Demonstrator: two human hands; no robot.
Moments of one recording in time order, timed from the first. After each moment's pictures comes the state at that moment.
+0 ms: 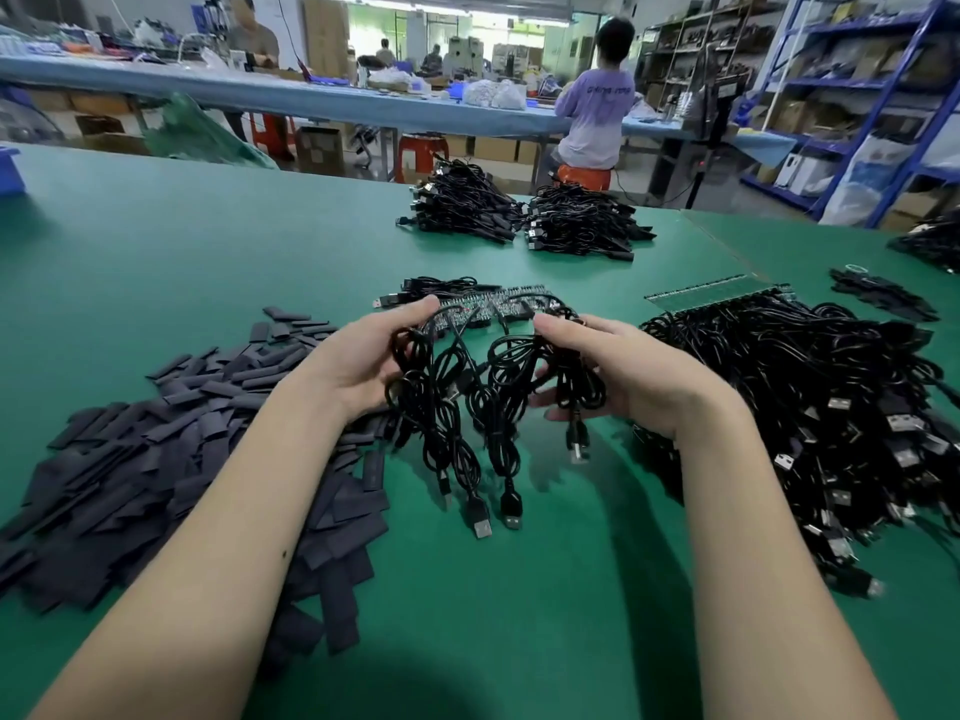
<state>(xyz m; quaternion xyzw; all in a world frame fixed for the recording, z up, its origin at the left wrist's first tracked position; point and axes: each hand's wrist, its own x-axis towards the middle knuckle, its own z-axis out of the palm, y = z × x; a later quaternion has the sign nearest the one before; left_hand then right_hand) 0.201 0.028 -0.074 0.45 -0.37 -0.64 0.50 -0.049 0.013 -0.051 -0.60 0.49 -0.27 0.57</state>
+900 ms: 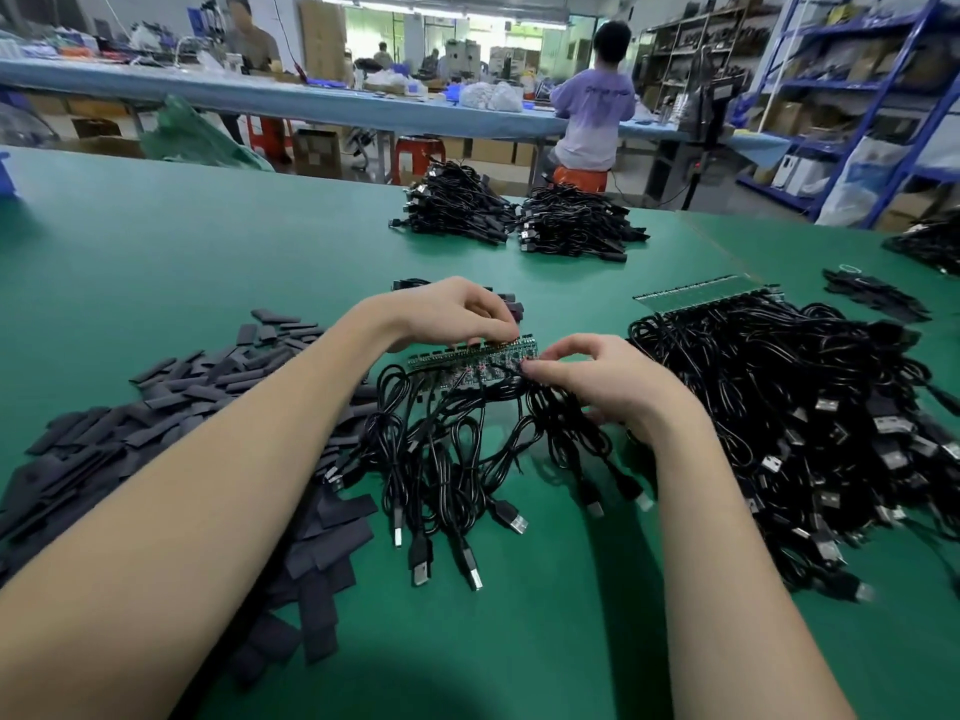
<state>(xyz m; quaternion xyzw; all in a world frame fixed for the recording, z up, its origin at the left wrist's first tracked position) 0.161 -0.028 -0.042 0.54 -0.75 -0.33 0.19 -0.055 0.005 -0.066 -0.65 0.59 -0.26 0.41</state>
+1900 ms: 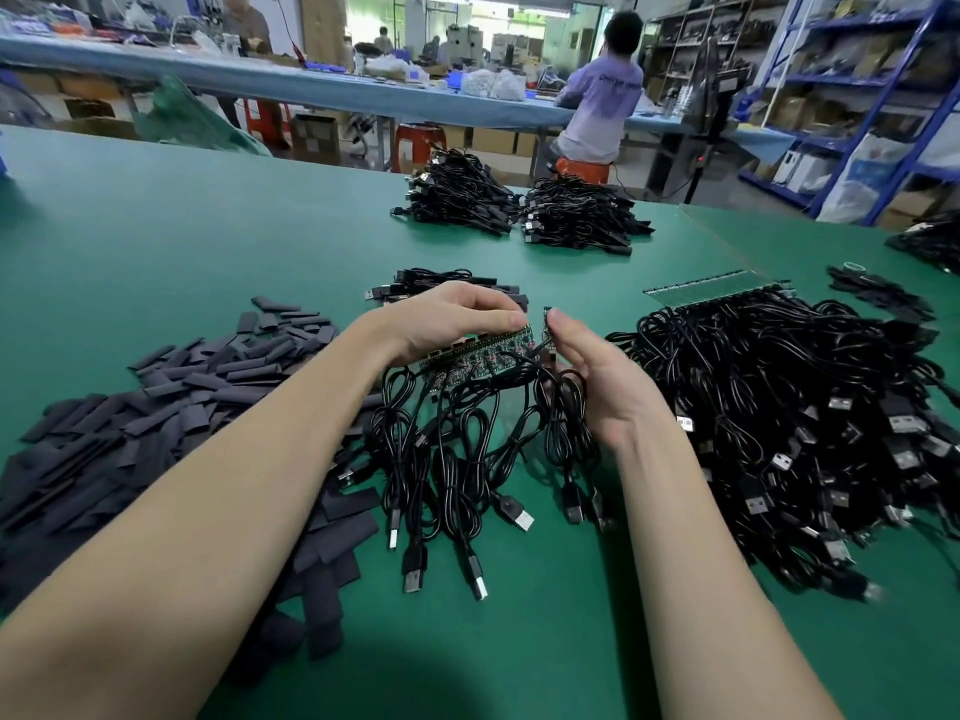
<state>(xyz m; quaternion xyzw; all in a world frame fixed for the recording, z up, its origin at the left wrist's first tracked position) 0.167 -0.029 -0.068 0.44 -0.74 -0.42 0.30 -0.037 -0.005 -0.098 -0.45 0.42 -0.45 0.65</state>
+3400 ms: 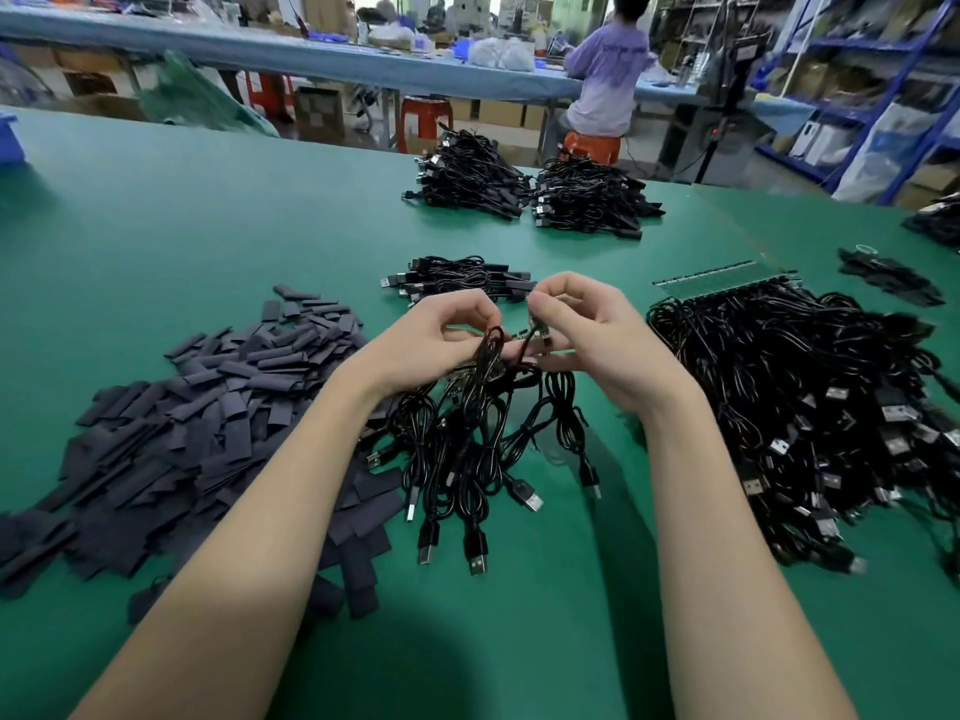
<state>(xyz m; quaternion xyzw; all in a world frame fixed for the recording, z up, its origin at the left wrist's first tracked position) 0.183 0.021 -0.085 0.44 -0.72 -0.37 0.39 -0.023 0.023 -0.046 -0.65 0.41 -0.39 0.52</state>
